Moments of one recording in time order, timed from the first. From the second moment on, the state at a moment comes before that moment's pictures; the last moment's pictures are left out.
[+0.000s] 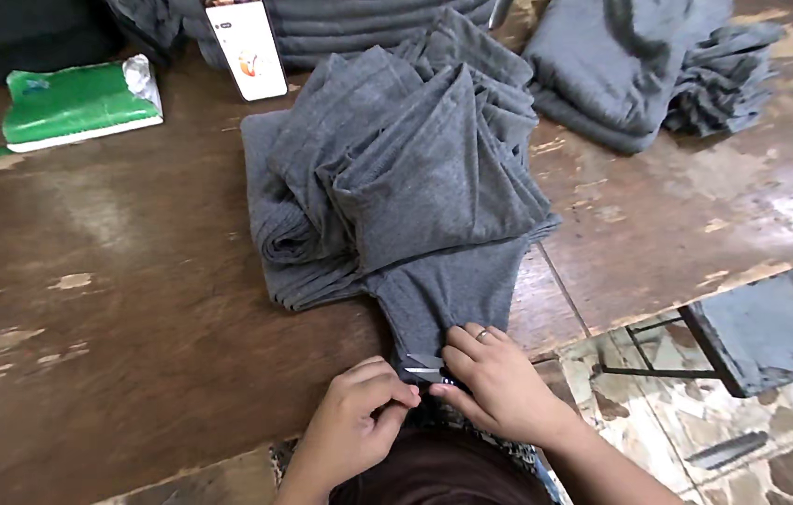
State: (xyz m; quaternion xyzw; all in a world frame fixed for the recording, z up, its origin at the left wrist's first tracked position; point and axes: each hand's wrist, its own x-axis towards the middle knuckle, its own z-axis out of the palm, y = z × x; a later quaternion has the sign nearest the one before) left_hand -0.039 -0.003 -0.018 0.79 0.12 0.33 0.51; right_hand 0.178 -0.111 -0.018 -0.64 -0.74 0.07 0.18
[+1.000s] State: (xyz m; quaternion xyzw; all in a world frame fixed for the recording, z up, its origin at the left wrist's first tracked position) left_hand 0.046 0.059 0.062 0.68 0.19 0.42 0.57; right_hand 0.228 -0.093 0.074 -0.40 -0.52 0.03 0.76
